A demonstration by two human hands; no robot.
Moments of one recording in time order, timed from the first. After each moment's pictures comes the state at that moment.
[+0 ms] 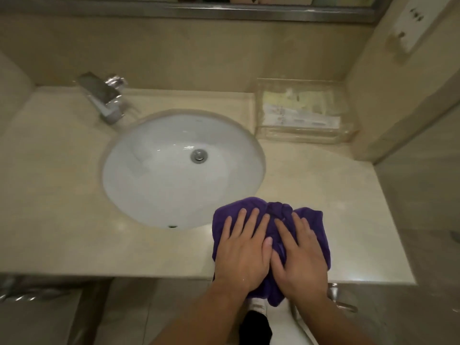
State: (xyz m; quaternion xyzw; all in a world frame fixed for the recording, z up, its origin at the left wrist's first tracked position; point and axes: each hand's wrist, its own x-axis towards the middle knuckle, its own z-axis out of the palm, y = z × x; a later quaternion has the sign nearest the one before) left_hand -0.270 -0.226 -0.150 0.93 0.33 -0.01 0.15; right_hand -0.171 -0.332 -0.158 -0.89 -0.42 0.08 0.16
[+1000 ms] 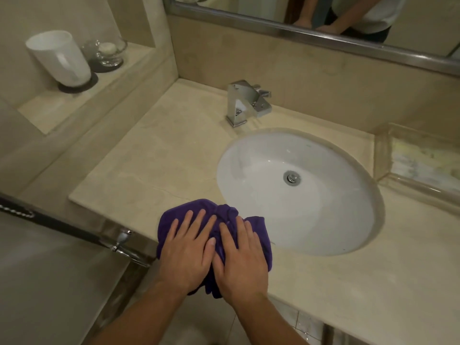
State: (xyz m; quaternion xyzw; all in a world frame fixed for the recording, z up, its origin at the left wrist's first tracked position) left_hand -0.535 -0.084 -0.158 0.84 0.54 -0.01 0.09; right_hand -0.407 -0.145 -0.162 -0.77 -0.62 0.07 0.13
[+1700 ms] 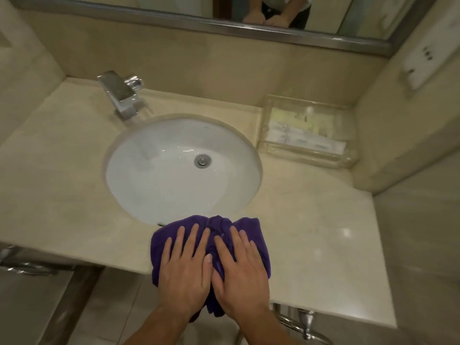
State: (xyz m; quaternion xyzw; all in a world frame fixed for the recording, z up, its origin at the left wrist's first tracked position) left_hand -0.322 -0.227 -0.151 0.86 0.49 -0.04 0.13; right_hand -0.200 -0.303 -0.159 -0.80 -0.58 0.08 0.13
